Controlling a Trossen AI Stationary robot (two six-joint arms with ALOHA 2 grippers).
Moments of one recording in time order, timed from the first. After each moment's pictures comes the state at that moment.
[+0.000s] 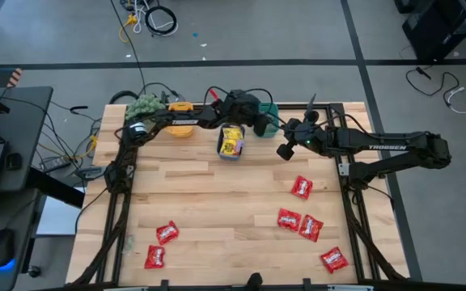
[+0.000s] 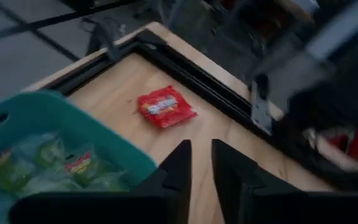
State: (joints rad) left arm 0.43 2.13 1.59 0.19 0.28 -0.41; right arm -0.18 1.09 0.82 -0.42 0.58 0.08
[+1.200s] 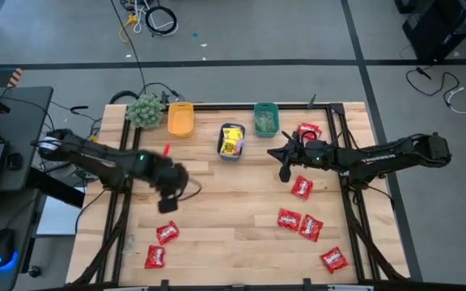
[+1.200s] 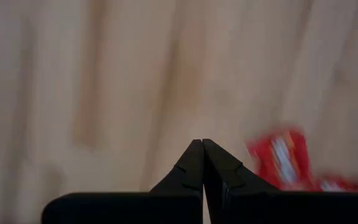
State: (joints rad) left arm -0.24 1.26 1.02 -1.13 -0.02 -0.47; right arm -0.13 1.09 0.34 0.43 0.21 0.14
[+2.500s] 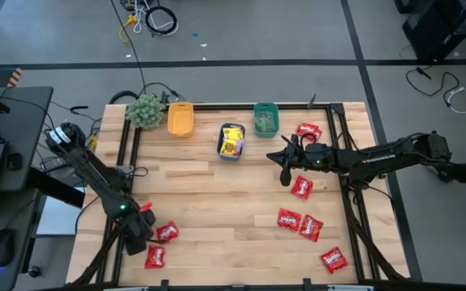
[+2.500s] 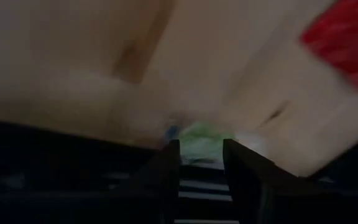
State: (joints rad) left arm -0.89 1.27 0.55 -0.68 0.41 -1.39; right arm -0.08 1.09 0.34 0.43 0.21 0.14
